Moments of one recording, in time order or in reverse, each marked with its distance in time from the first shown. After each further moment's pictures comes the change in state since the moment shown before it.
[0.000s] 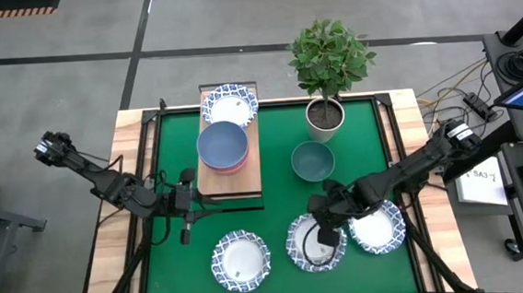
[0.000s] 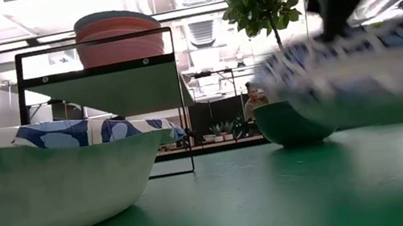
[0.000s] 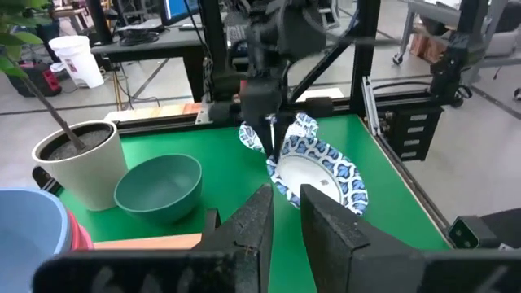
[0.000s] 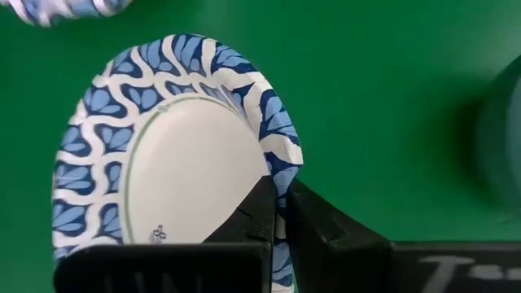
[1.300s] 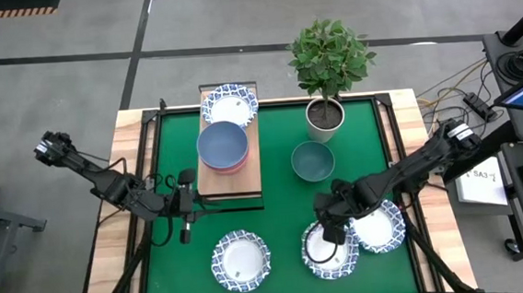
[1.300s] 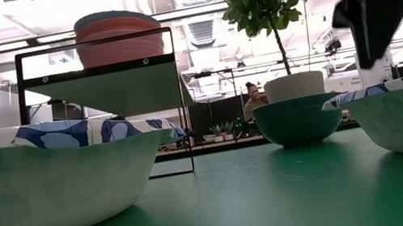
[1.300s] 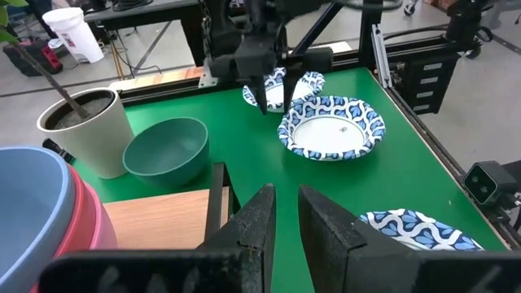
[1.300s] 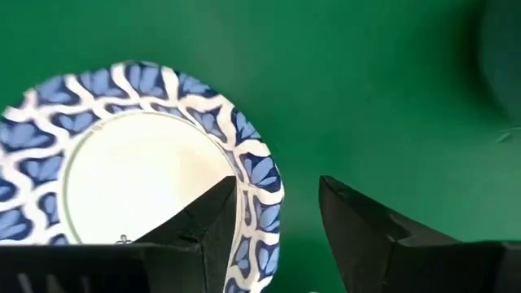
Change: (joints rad) left arm 0.000 0.000 0.000 -0.144 0.000 -0.007; right arm -0.005 0.000 -0.038 -0.112 -0.066 0.092
